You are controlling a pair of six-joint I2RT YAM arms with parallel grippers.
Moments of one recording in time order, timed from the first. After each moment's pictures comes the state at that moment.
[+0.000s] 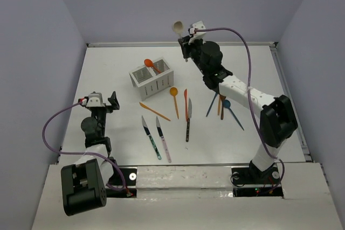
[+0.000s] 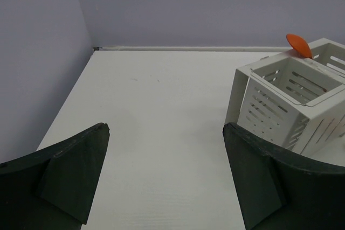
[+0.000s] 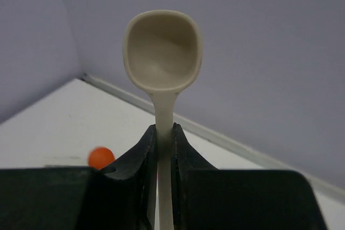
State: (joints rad) left arm 0.23 0.99 0.05 1.14 0.21 -0.04; right arm 0.59 1.76 1.42 0.38 0.13 -0.03
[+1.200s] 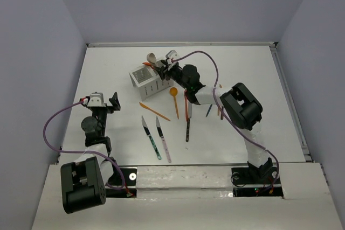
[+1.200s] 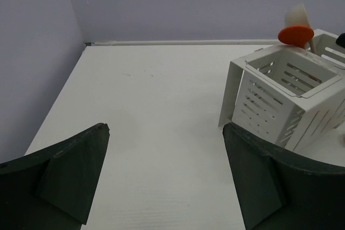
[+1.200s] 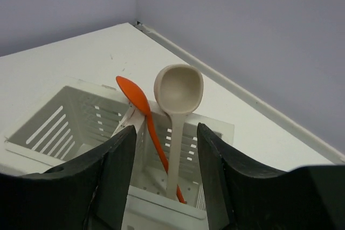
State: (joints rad) left arm 0.23 1.02 0.05 1.14 0.24 -0.04; right arm 0.68 2.20 1.40 0.95 -0.13 -0.12
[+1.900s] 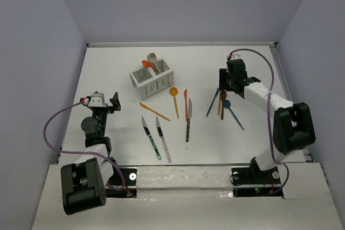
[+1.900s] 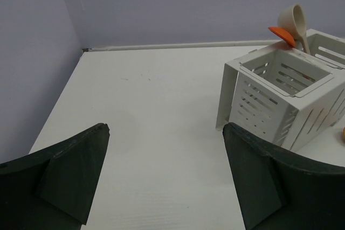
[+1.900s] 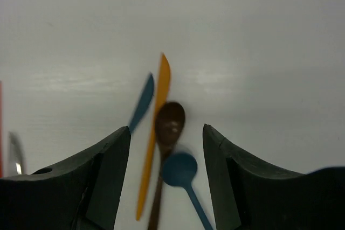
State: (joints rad) left arm 0.23 1.01 0.05 1.14 0.26 -0.02; right arm 0.32 1.59 1.10 -0.20 0.21 0.19
